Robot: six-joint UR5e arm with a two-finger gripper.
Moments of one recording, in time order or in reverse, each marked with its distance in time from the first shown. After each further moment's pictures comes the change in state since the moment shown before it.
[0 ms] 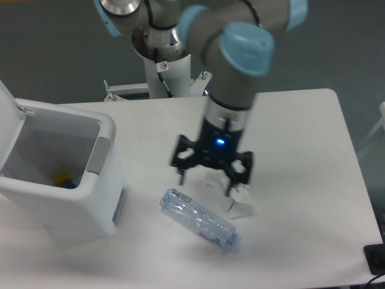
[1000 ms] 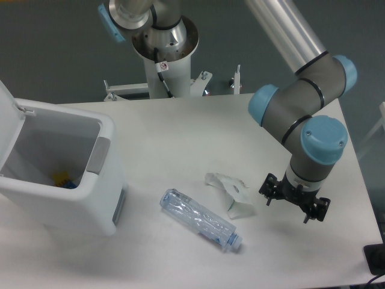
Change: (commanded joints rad) arm 0.055 -0.255 0.153 0.005 0.269 0.393
